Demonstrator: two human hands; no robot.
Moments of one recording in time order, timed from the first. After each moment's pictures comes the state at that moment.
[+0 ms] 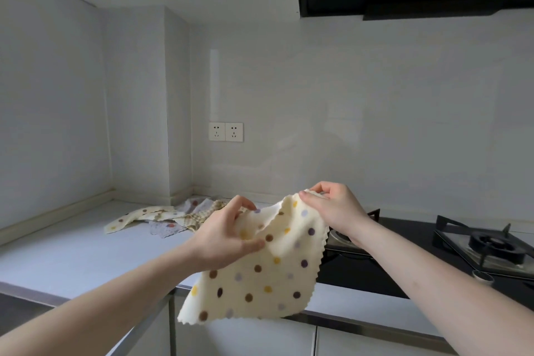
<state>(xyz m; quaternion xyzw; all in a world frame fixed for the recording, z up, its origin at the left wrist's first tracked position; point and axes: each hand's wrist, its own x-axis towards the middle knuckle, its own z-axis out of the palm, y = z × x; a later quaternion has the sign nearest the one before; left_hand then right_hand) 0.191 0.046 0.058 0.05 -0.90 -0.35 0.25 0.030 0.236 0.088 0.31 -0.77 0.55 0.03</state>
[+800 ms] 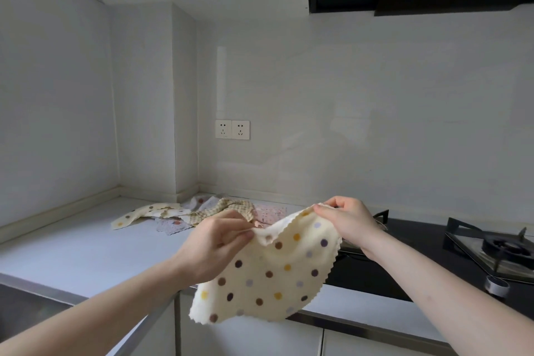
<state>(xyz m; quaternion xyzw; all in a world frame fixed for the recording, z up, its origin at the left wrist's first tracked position) 0.196 0.012 0.028 -0.05 -0.91 -0.26 0.33 0.019 0.244 0.066 0.26 -0.80 0.53 0.00</state>
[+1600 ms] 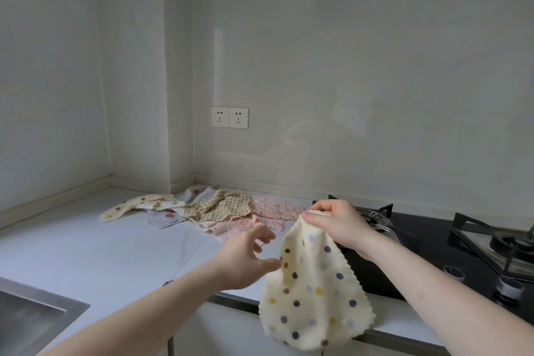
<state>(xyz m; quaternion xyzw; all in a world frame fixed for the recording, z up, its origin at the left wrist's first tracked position) 0.122 0.029 -0.015 0.09 -0.93 -0.34 0.15 -0.010 0.218 0.044 0.32 -0.82 0.47 -0.05</state>
